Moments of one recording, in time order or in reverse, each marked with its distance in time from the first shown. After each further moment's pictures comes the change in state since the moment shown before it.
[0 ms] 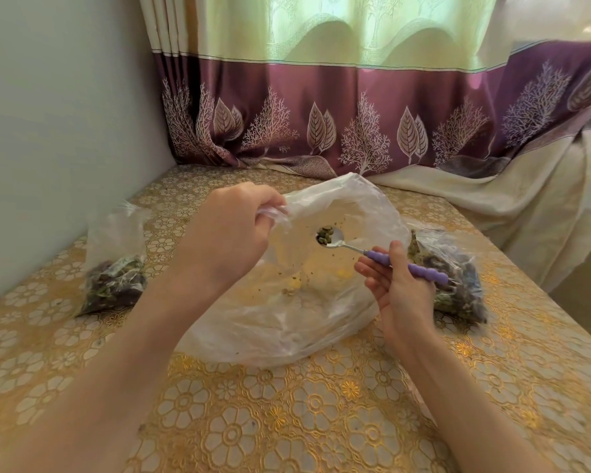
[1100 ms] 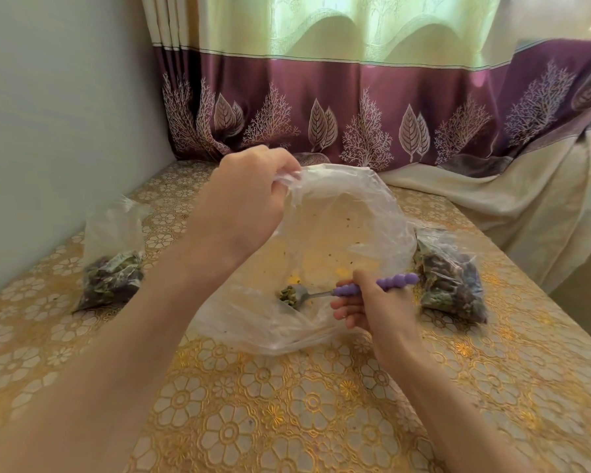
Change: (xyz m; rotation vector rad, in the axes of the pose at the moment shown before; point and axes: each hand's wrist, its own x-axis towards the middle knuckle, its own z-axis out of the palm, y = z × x) left_hand 0.018 0.019 -0.004 -0.029 0.081 0.062; right_hand -0.022 0.008 0.002 -0.388 -0.142 0.115
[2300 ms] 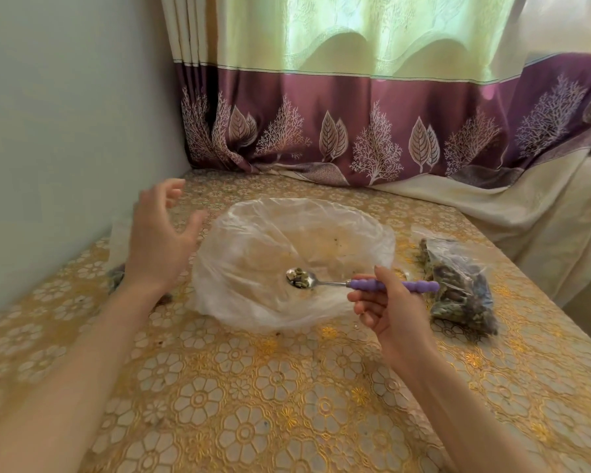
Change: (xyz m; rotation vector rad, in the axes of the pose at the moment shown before) left_hand -0.032 -0.124 -0.004 -0.018 0.255 -0.281; right_hand 0.004 -0.005 -0.003 0.234 -0.058 0.041
